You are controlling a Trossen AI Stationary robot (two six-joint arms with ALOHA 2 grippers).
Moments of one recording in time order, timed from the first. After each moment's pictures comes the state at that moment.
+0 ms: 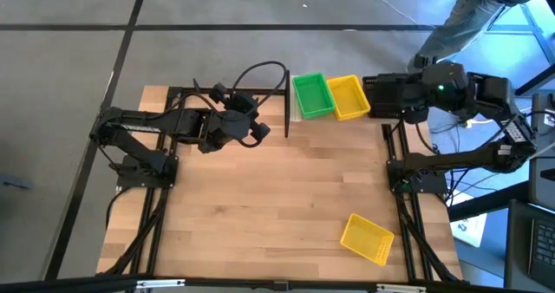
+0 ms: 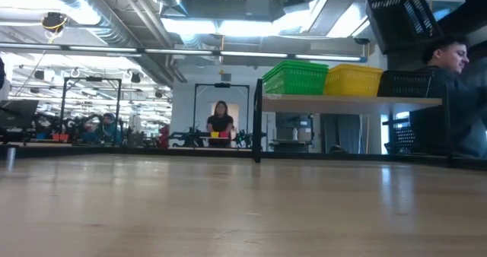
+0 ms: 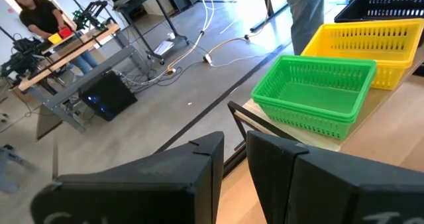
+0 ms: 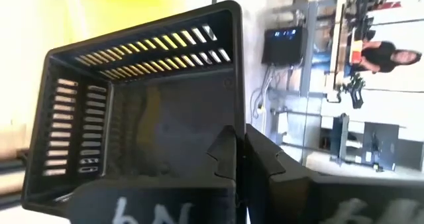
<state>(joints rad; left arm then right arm) -0.09 1.45 1.56 -0.63 -1.11 -0.13 -0.35 1.00 1.65 -1.42 0.59 -0.87</state>
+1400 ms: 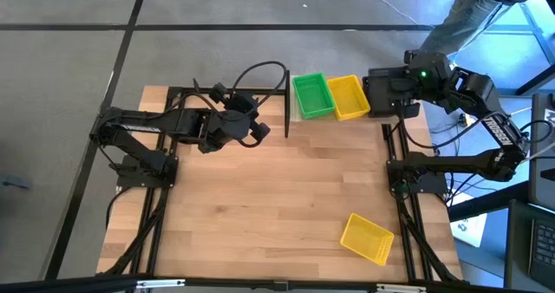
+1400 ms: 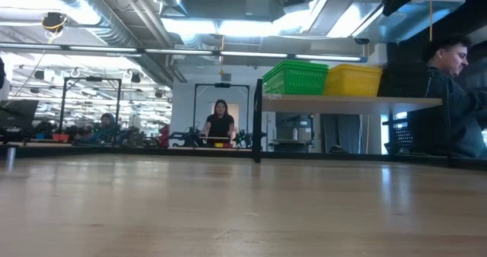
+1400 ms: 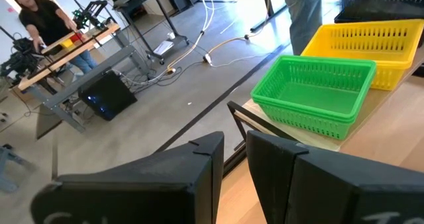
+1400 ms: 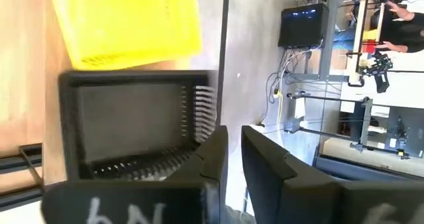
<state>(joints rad) -0.09 1.45 1.56 -0.63 -1.11 -0.13 -0.60 1.01 1.53 -1.29 0.45 -0.98</state>
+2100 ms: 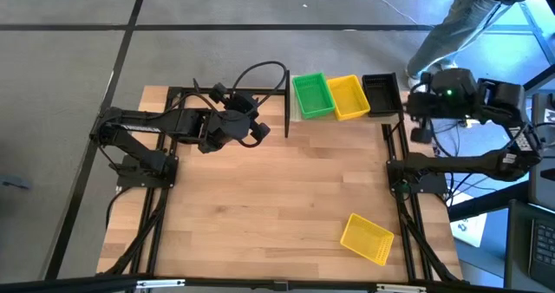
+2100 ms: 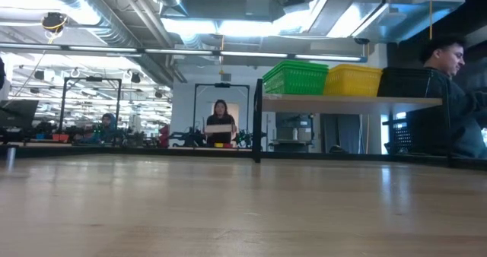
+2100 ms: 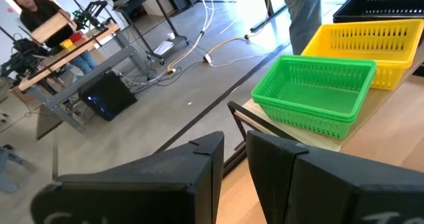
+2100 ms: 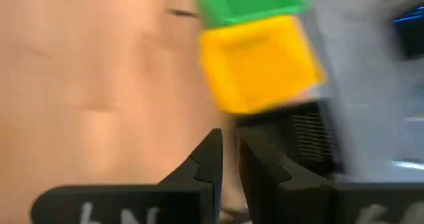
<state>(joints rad) -0.09 1.45 1.56 -0.63 -1.11 -0.13 -0.43 0.91 1.61 -1.56 0.14 -0.43</state>
